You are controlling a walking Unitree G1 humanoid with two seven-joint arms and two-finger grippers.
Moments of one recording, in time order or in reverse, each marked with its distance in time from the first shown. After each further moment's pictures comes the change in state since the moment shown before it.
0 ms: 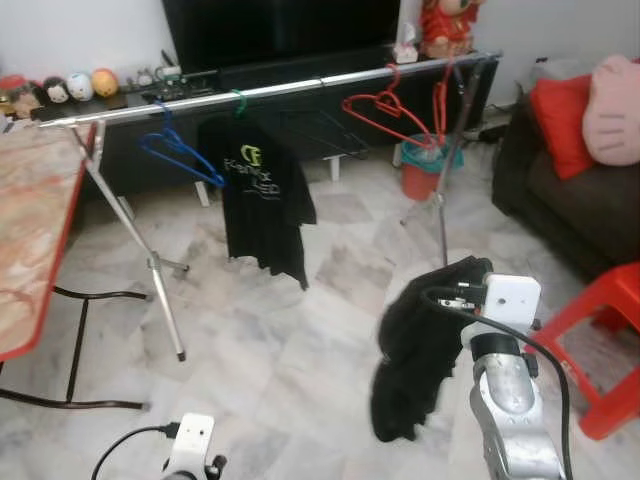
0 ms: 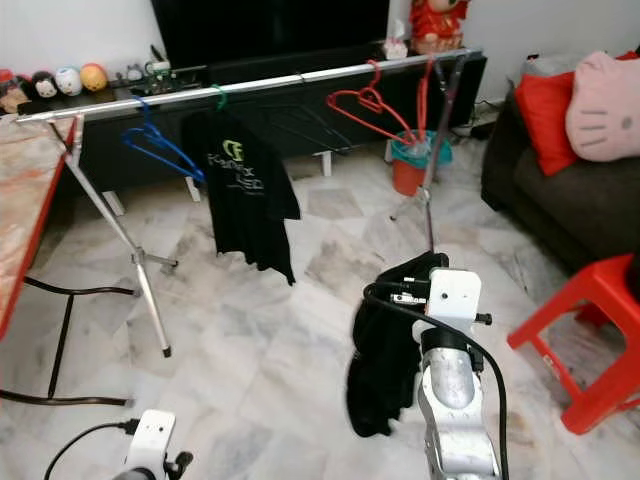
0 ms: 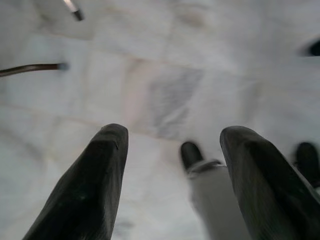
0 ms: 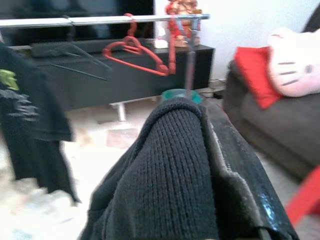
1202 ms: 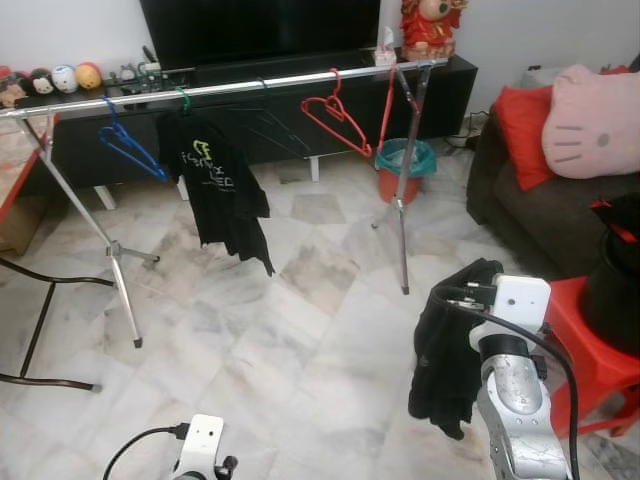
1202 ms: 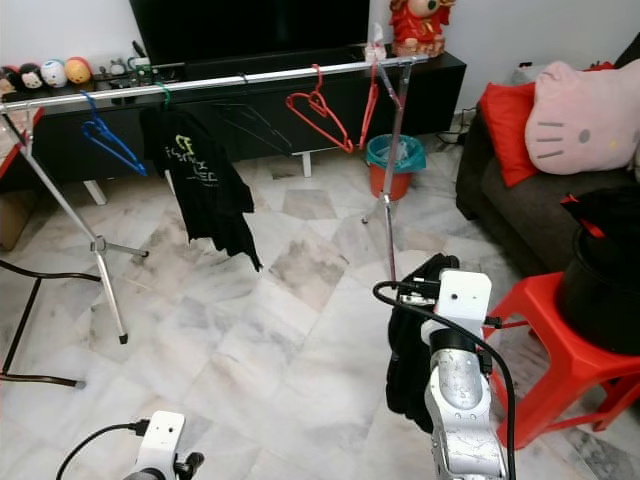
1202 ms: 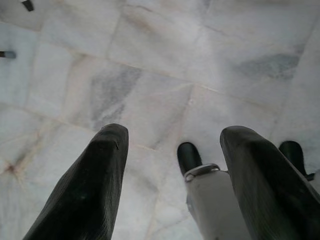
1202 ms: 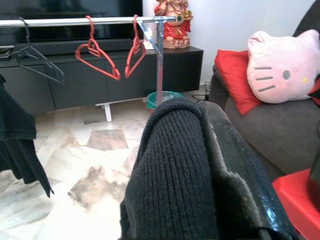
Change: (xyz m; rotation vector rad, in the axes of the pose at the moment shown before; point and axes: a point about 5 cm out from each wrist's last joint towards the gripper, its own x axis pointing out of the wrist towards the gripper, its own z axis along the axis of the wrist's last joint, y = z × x) left arm 0.000 0.005 0.000 -0.007 0.001 0.005; right arm 0.001 0.004 0.001 0.022 0.005 -0.002
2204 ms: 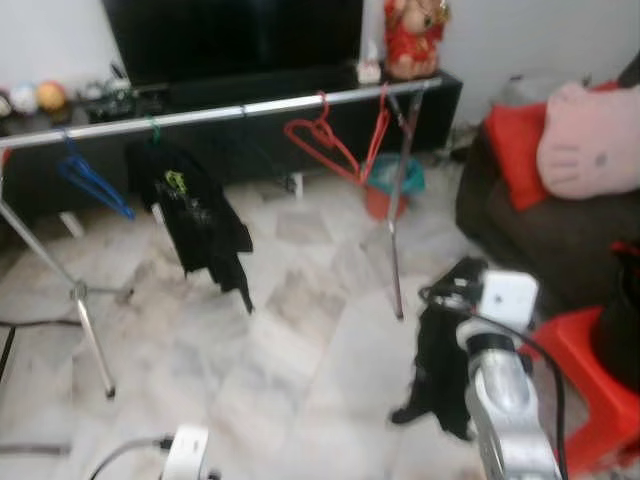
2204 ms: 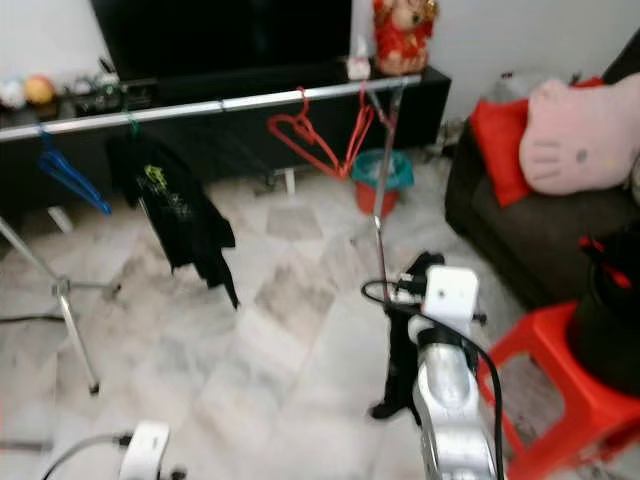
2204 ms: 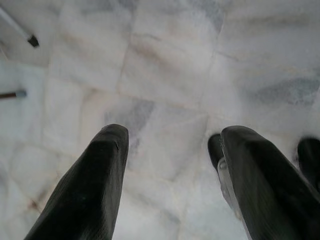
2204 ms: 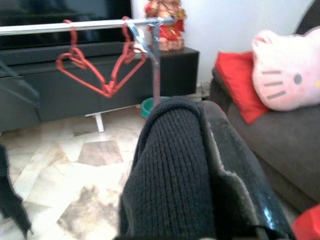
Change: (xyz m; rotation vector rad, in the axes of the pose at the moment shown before) left arm -0.004 0.012 -0.015 0.006 0.061 0.019; right arm 0.000 0.010 0.002 0.024 -0.002 0.026
